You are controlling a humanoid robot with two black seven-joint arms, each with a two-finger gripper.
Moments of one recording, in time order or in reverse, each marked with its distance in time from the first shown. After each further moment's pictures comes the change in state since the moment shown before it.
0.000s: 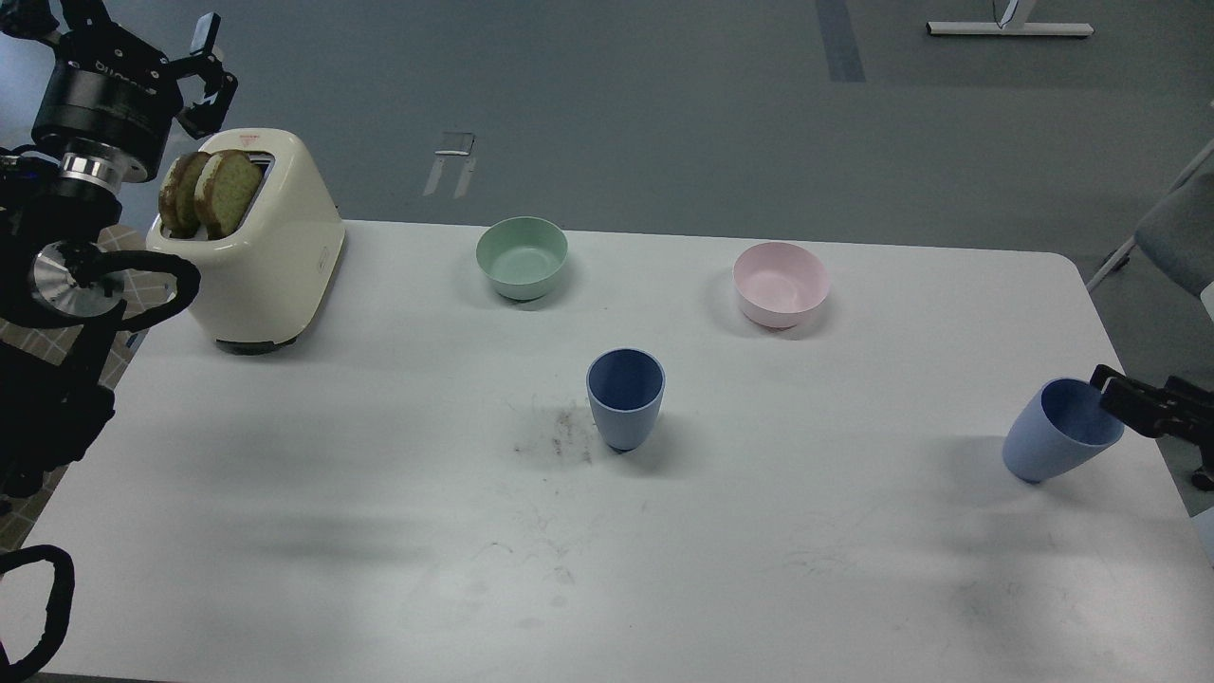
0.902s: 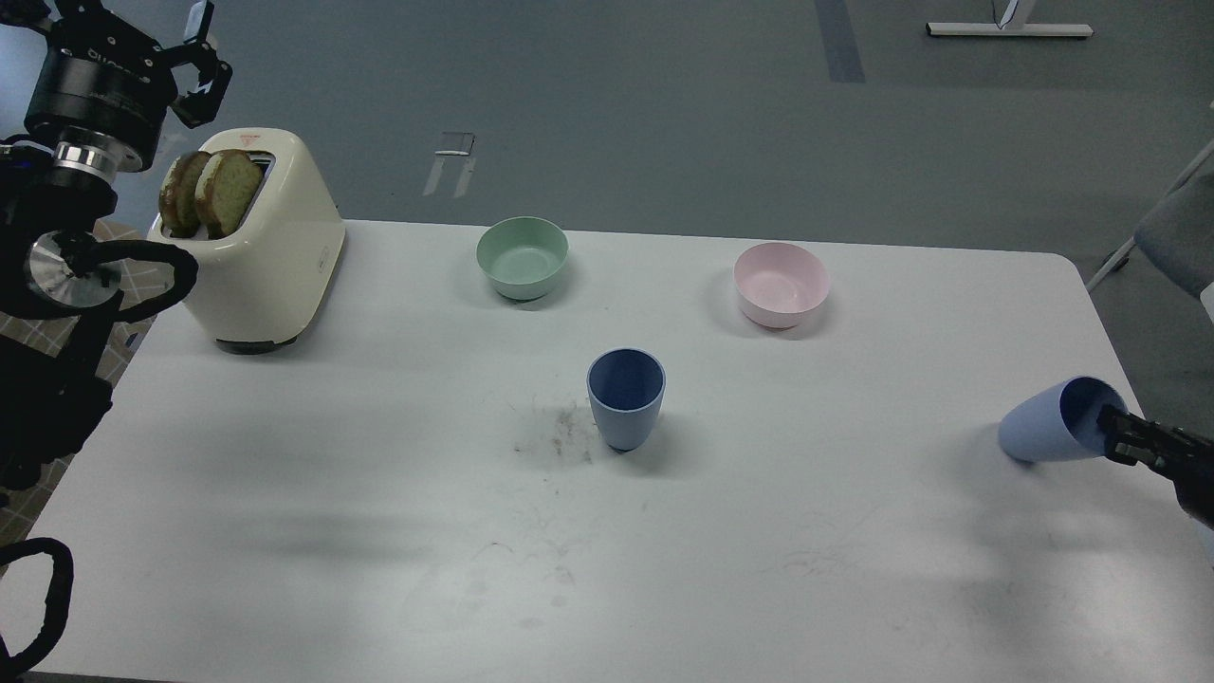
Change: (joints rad) left arm -0.014 0.001 -0.001 -0.002 0.002 0.014 -0.001; right arm -0.016 0.035 -0.047 -0.033 -0.009 -0.009 -0.036
